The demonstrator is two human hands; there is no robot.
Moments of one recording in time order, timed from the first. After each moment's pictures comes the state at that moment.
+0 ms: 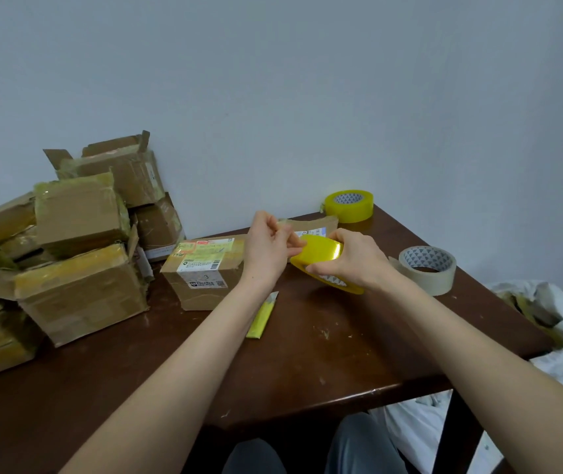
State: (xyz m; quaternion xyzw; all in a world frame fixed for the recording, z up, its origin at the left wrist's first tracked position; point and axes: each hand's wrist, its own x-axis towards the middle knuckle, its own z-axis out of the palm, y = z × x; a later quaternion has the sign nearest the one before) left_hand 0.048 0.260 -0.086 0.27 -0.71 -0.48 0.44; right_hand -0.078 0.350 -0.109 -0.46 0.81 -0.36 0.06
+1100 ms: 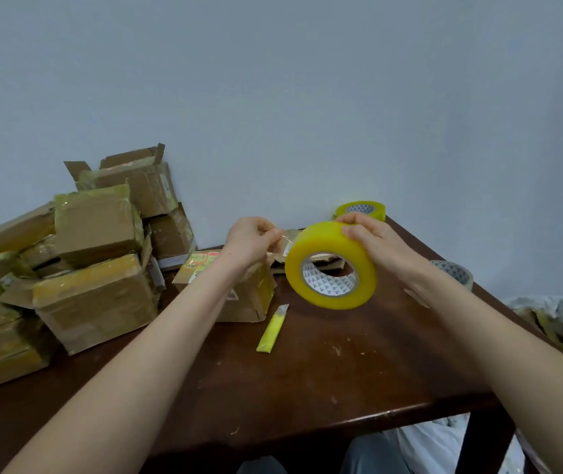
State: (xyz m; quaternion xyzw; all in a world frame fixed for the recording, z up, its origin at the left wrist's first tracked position) left_hand 0.071 0.217 -0.046 0.35 -0.81 -0.36 0.30; right_hand -0.095 0.358 -0.077 -0.50 0.63 -0.56 0.19
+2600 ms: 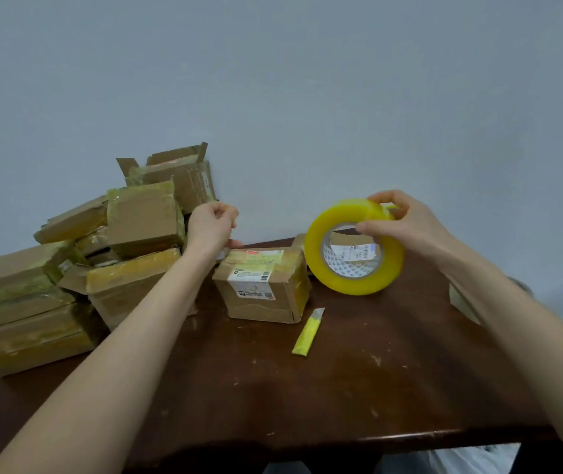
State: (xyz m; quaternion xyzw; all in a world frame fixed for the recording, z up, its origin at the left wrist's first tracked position) left_hand 0.148 0.154 -0.022 0.43 -0.69 -0.35 0.46; right_hand -0.088 0.334 -0.048 -0.49 0.63 -0.58 0.17
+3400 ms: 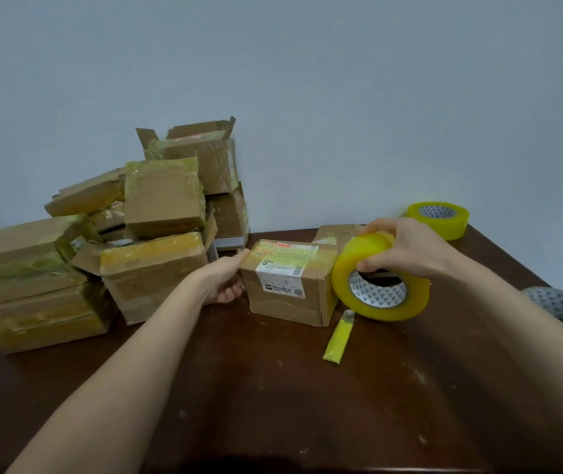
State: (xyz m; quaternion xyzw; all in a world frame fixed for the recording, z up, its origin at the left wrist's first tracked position) left_hand 0.188 0.090 -0.106 0.58 -0.59 -0.55 0.14; right_hand -0.053 0.280 -0.061 -0.58 0.74 -0.32 0.10
